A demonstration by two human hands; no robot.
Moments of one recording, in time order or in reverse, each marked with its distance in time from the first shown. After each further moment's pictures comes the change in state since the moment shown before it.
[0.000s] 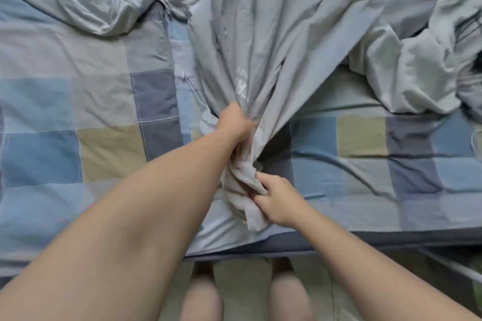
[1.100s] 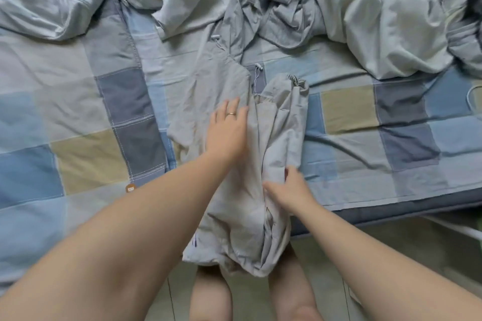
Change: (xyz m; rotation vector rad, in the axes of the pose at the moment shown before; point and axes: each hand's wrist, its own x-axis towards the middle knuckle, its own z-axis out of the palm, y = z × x) left_hand -0.032 -0.014 0.061 0.740 0.064 0.445; right_hand -0.010 0.075 0.000 0.259 0.220 0.576
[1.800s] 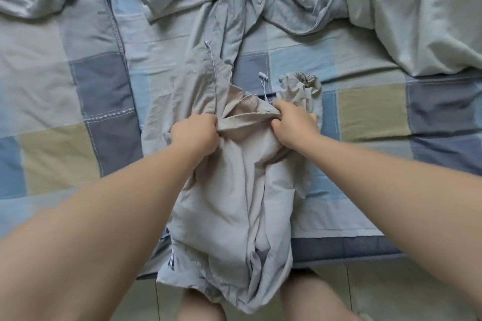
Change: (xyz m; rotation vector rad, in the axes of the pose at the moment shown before) left_hand 0.054 -0.045 0.052 0.056 -0.142 -0.255; right_hand 0.161 -0.065 -0.042 -0.478 0.214 -0.506
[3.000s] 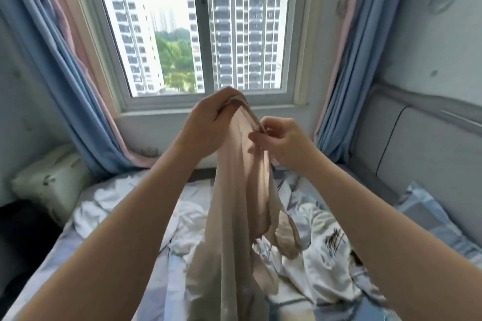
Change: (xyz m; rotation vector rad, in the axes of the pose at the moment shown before) left_hand -0.527 0.126 -0.622 -0.691 1.178 0.976; right_hand -0.457 -0.194 -0.616 0.628 0.496 -0.970
